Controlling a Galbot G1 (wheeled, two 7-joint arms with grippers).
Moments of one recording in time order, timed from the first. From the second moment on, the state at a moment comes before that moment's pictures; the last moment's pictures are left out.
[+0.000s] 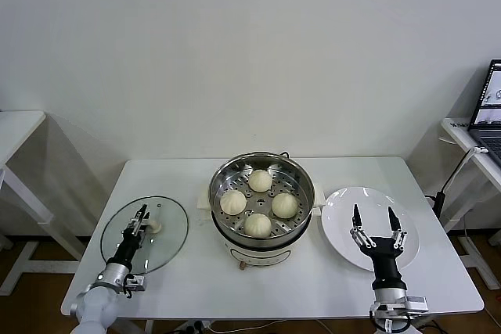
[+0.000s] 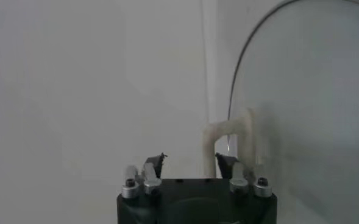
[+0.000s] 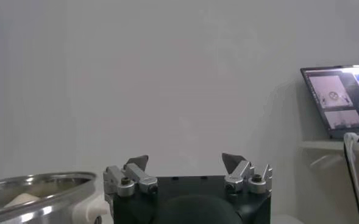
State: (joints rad) left arm 1.13 -1.35 -0.72 -1.25 1.51 -0.33 -0.34; right arm -1.52 1.29 0.57 1.84 0.34 0.42 0.08
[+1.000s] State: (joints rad) left arm 1.31 -1.24 -0.77 -1.74 1.30 -0.15 -0.17; right arm -1.50 1.29 0.55 1.82 0.34 0.43 0.08
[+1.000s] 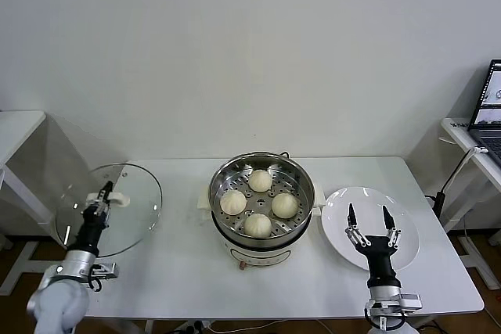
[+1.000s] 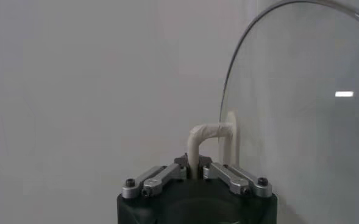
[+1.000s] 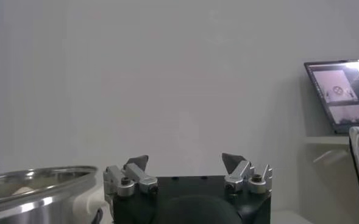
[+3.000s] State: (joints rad) left arm 0.85 -1.38 0.19 -1.84 1.43 0.62 0.31; right arm -1.52 1.35 0.62 1.81 0.26 0.44 0.09
